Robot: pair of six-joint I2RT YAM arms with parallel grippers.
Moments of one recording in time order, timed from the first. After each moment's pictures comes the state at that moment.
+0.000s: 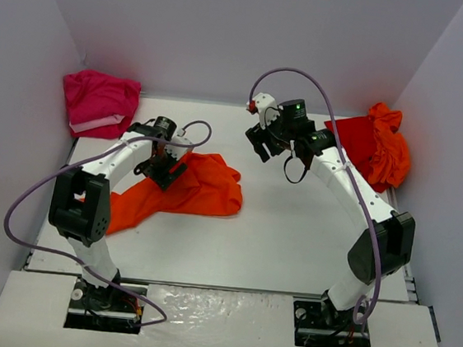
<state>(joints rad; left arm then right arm) -0.28 1.74 1.38 -0.95 -0.01 0.35 0.48 1.66 1.54 -0.55 -0.13 -0.38</state>
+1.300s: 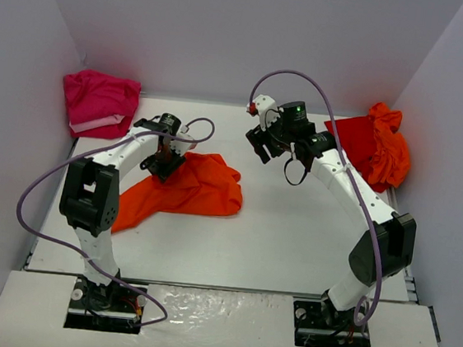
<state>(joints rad) -0.28 1.85 1.46 -0.93 -0.03 0.34 0.48 1.64 1.51 -0.52 -0.12 -0.38</state>
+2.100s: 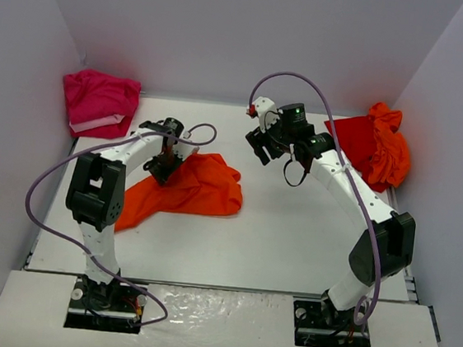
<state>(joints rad) -0.29 1.92 1.46 -0.93 -0.01 0.34 0.48 1.64 1.48 -0.51 -0.12 -0.38</state>
